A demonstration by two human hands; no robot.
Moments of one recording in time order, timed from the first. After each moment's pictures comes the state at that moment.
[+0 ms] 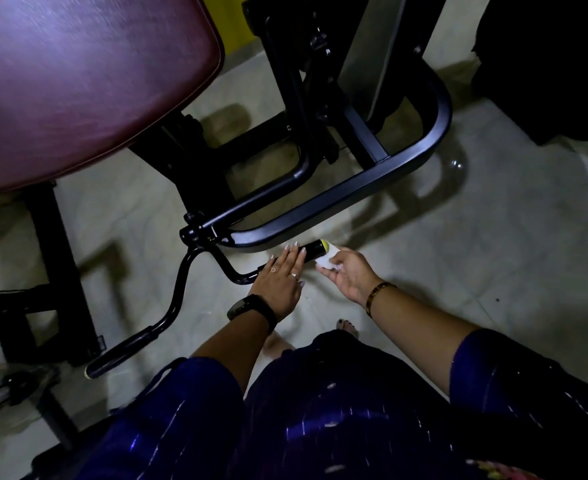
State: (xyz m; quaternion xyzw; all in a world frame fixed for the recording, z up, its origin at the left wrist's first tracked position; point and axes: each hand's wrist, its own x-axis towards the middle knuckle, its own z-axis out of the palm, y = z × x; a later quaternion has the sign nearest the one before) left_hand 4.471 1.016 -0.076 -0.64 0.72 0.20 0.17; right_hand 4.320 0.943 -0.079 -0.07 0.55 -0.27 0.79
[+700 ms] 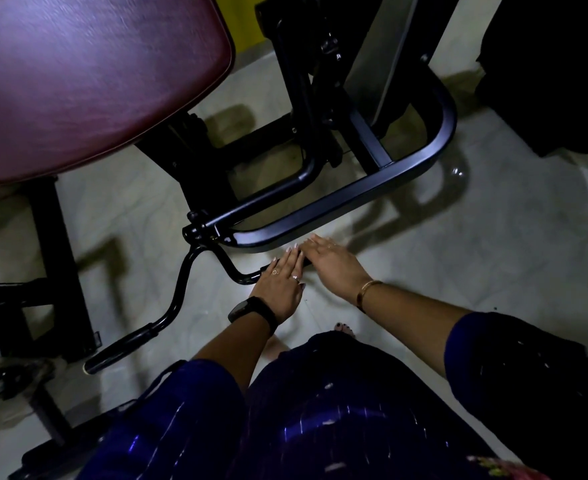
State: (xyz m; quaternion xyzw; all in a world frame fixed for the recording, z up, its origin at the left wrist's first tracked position) left_hand 4.472 1.019 -0.074 -0.65 0.72 0.20 0.16; right_hand 4.333 0.939 -0.077 -0.88 0.38 0.03 0.28
